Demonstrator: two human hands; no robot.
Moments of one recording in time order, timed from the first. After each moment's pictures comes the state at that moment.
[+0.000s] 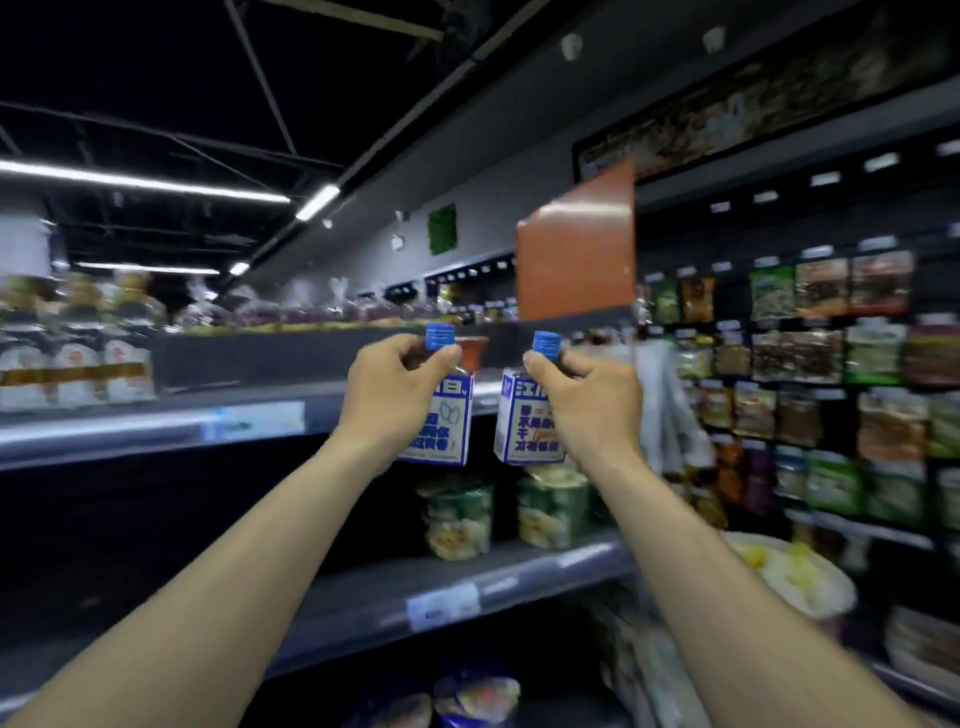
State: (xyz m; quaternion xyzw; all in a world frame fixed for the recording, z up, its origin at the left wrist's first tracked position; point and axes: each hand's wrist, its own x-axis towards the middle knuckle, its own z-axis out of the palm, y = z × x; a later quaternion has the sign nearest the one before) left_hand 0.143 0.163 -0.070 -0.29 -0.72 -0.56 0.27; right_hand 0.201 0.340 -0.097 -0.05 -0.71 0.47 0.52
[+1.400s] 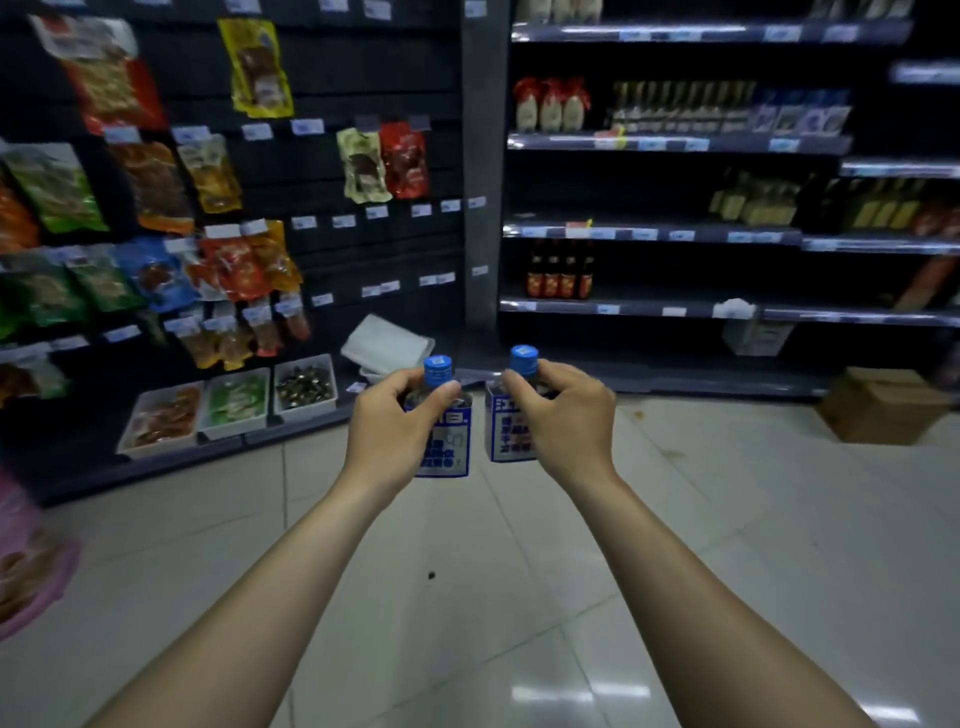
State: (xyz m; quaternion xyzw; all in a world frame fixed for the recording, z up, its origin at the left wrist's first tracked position) left_hand 0.911 1.247 -0.396 -0.57 -0.53 -0.52 -0.35; right_hand 1.092 1.248 -0.402 -0.59 -0.58 0.13 0.54
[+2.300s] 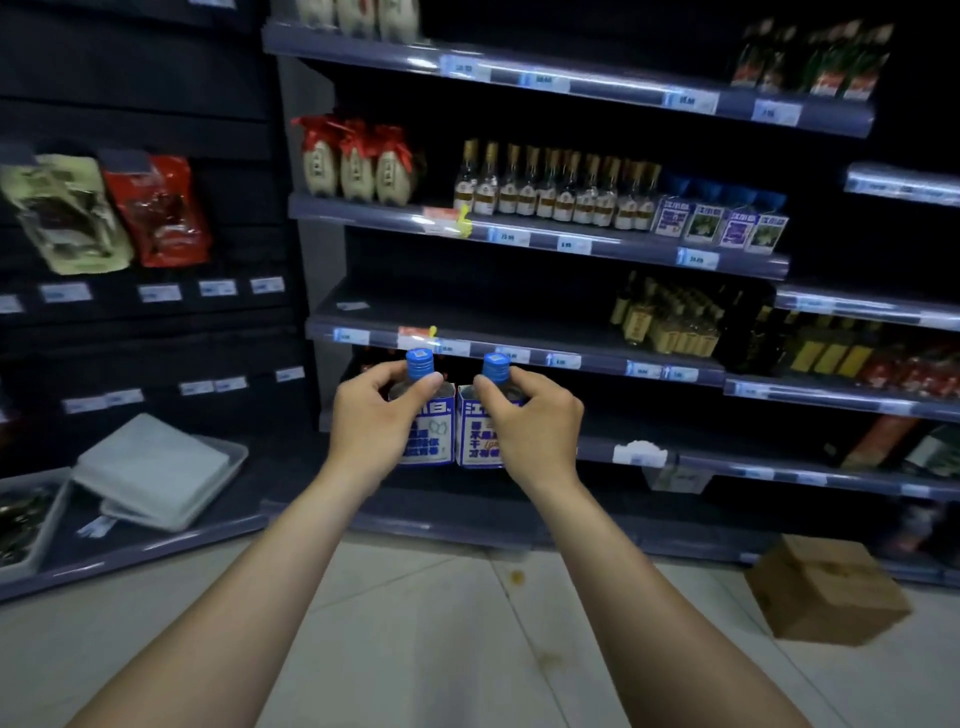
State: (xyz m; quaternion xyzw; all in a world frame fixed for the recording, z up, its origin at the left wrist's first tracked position) left_hand 1.480 1.882 -0.379 -0.55 -0.49 -0.58 -0.35; right_hand 1.645 1.874 -0.380 -0.57 -0.60 0.10 0.55
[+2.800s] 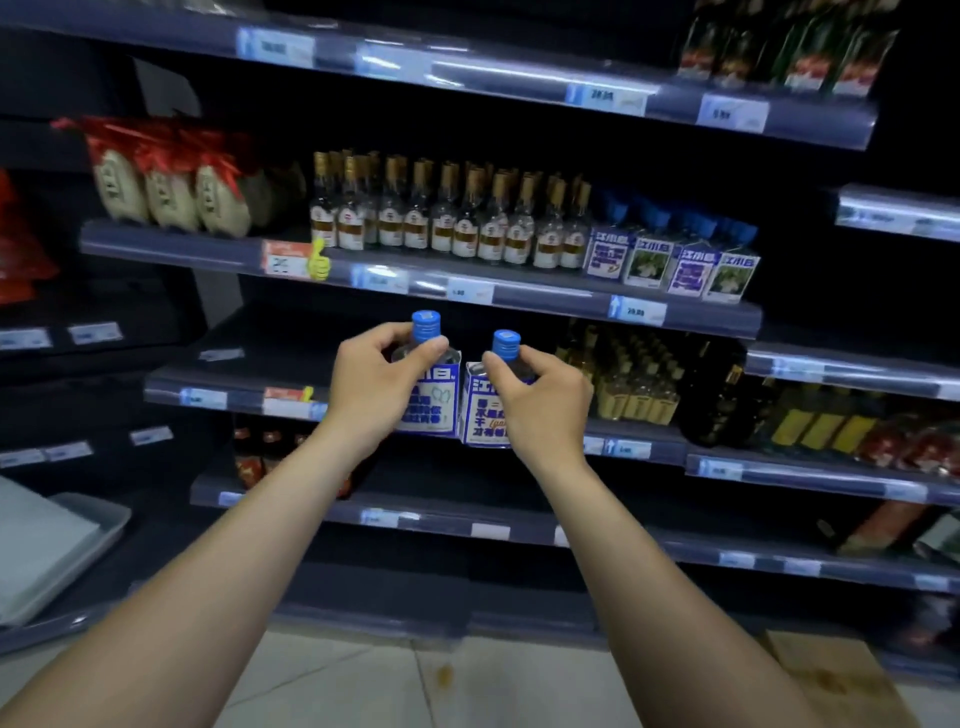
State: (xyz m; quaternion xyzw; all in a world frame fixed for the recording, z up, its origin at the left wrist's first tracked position) left_hand 1.752 2.152 -0.334 -0.58 -0.47 -0.58 -0.32; right_hand 1.922 2.139 -0.347 -0.58 -0.58 0.10 0.57
